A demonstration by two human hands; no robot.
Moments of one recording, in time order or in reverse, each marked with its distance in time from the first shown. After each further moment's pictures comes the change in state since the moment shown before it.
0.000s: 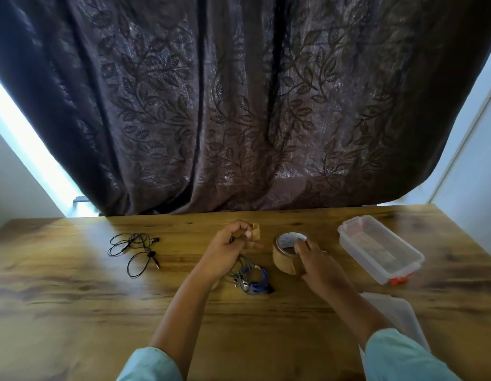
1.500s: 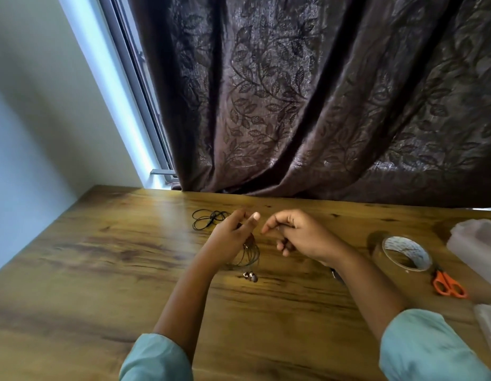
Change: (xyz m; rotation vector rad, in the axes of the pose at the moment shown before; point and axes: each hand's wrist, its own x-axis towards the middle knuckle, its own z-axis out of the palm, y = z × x) left_hand -0.059 -0.036 -0.190 0.267 0.139 -0.131; right_hand 0.043 -0.247 -0.025 1.020 -0.320 -0.185
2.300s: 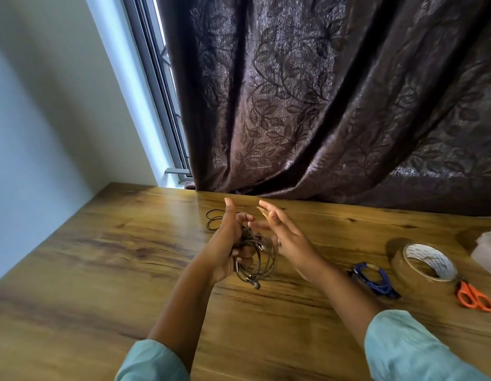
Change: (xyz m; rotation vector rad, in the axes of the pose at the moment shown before) left_hand -0.014 -0.011 -0.024 -0.717 -0.174 -0.223; right_hand 0.021 0.007 0.056 0.225 0.086 -0.104
